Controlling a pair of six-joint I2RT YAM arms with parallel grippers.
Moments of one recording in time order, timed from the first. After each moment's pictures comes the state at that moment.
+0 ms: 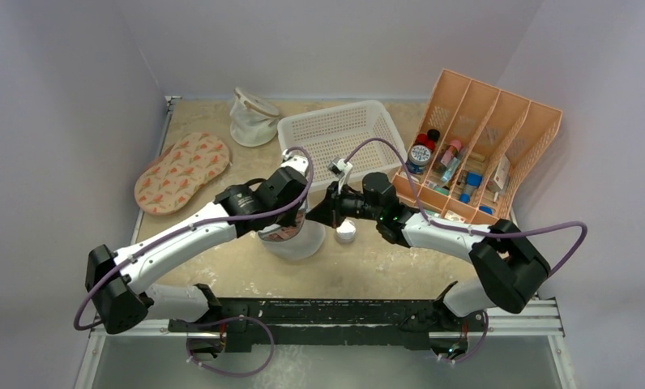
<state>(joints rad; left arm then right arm) -0.89 1.29 1.14 -0.80 -0.36 -0.47 0.75 1.45 0.69 0.48 -0.52 0.45</state>
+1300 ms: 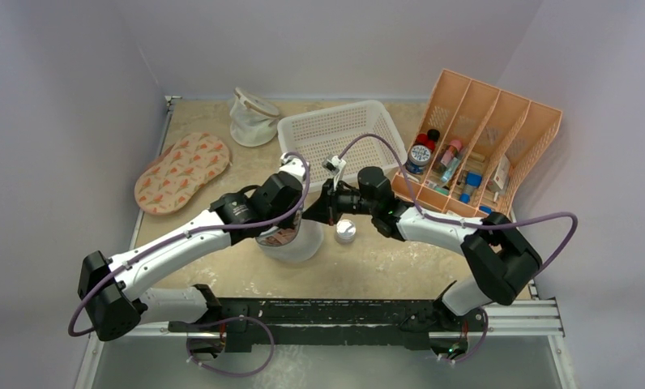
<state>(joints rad) -0.88 1.21 1.04 -0.68 -0.36 -0.42 0.73 1.52 0.76 0.49 -0.61 0.45</state>
